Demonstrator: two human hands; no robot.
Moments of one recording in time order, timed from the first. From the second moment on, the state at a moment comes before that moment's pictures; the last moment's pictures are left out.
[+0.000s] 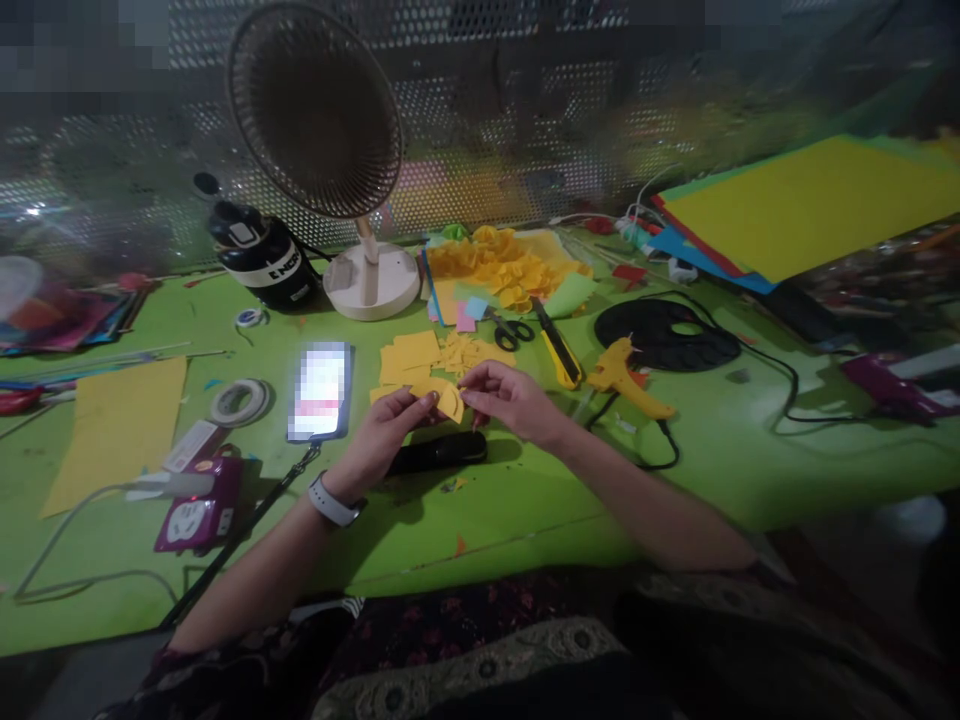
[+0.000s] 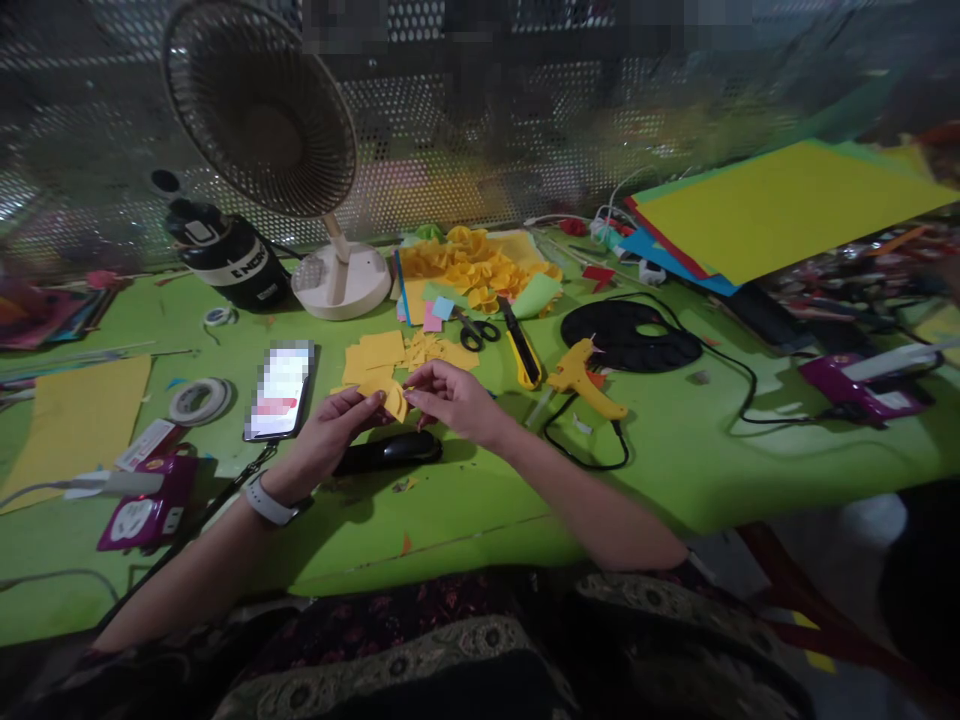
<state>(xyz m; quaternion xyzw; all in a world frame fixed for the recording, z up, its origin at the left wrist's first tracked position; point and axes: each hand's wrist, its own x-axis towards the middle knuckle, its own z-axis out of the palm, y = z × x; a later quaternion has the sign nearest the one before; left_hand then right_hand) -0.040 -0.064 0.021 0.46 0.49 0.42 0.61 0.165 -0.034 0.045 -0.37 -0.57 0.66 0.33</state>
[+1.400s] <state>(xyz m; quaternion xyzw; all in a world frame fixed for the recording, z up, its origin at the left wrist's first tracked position) -0.036 -0.068 0.020 0.55 0.47 0.39 0.57 0.166 -0.034 0.036 -0.37 -0.68 0.56 0.30</state>
